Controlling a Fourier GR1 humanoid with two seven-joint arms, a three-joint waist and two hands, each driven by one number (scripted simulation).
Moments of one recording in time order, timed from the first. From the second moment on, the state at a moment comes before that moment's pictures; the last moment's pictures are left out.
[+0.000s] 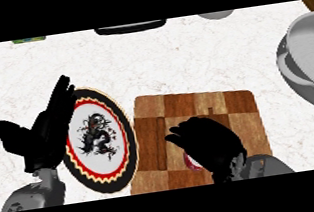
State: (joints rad) left arm -0.12 0.11 -0.06 -1.71 0.07 0.12 0.34; right arm -0.31 -0.18 0.62 -1.76 0.87 0.79 0.38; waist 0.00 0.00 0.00
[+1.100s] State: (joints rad) left arm -0.08 0.11 0.02 -1.70 0.07 0.11 0.32; right arm -0.13 -0.40 0.10 -1.70 0.89 0.55 0.20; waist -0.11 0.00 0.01
